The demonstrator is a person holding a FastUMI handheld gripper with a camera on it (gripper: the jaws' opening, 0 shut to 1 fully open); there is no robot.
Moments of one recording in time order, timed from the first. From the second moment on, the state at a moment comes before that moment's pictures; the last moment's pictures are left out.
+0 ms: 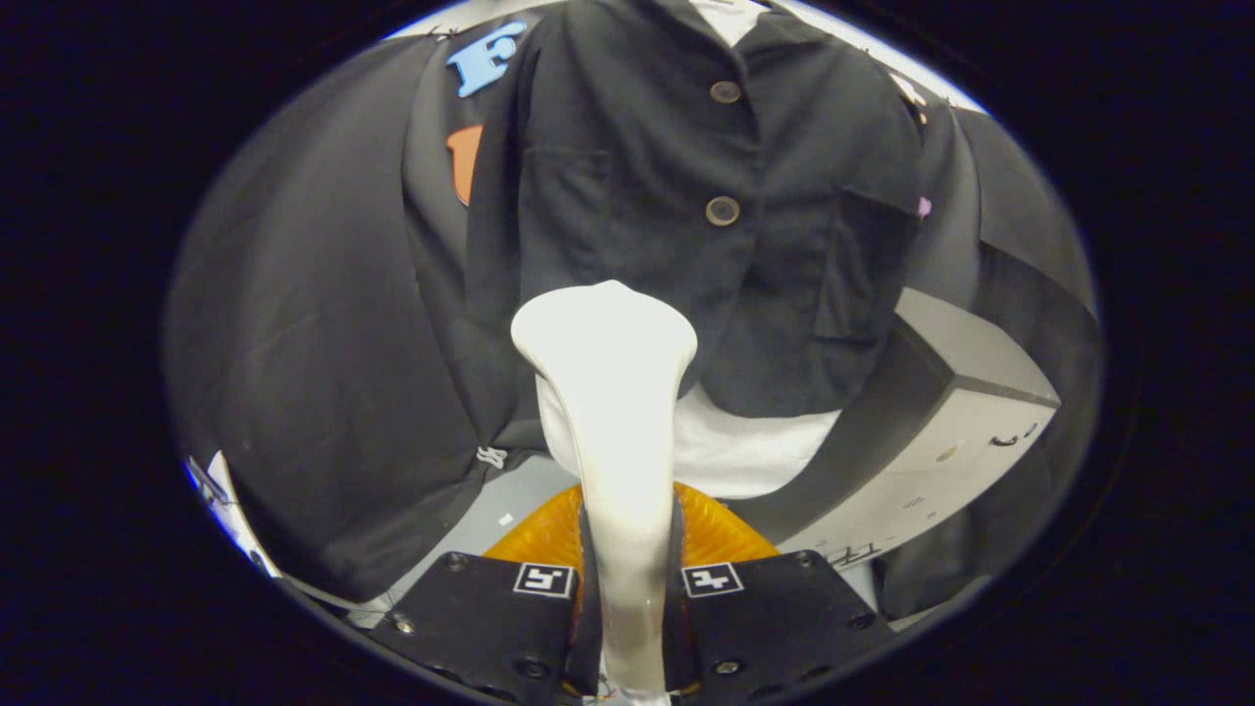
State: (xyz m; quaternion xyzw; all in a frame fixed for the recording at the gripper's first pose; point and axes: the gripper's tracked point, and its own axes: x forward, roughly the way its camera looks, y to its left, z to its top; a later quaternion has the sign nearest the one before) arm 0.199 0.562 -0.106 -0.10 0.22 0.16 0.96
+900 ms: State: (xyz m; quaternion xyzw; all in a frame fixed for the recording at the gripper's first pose) arm 0.024 0.106 0.010 0.02 0.09 0.12 0.99
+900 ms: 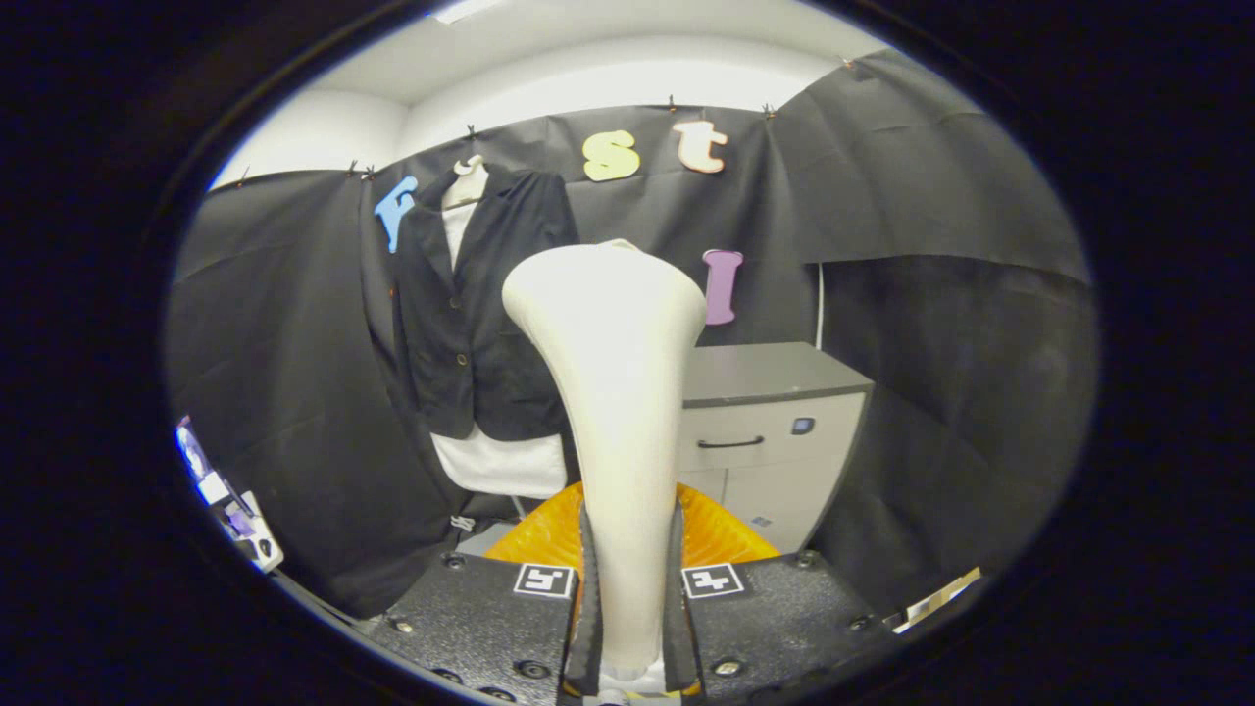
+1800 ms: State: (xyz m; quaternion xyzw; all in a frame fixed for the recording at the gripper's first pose) arm -0.071 0.043 -0.033 -0.01 0.04 0.09 1.00
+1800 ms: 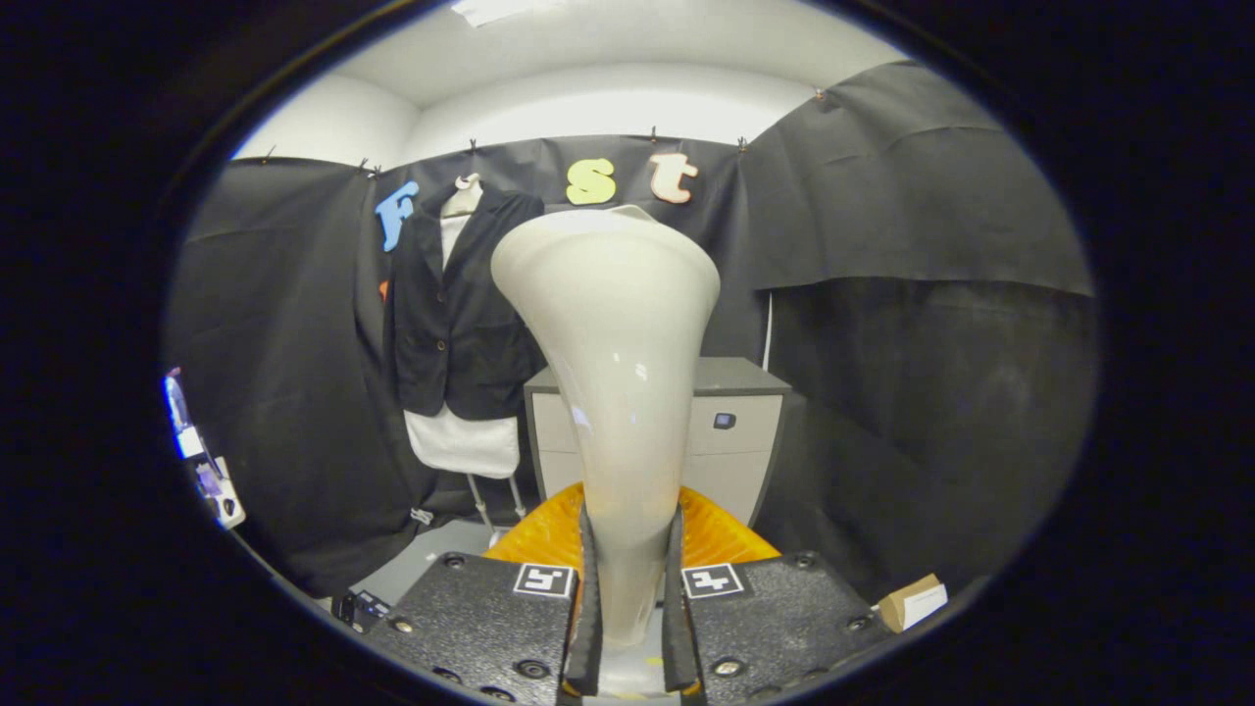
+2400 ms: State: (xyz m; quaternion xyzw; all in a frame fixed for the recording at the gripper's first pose) arm -0.064 0.043 -0.023 -0.01 0.03 0.09 1.00
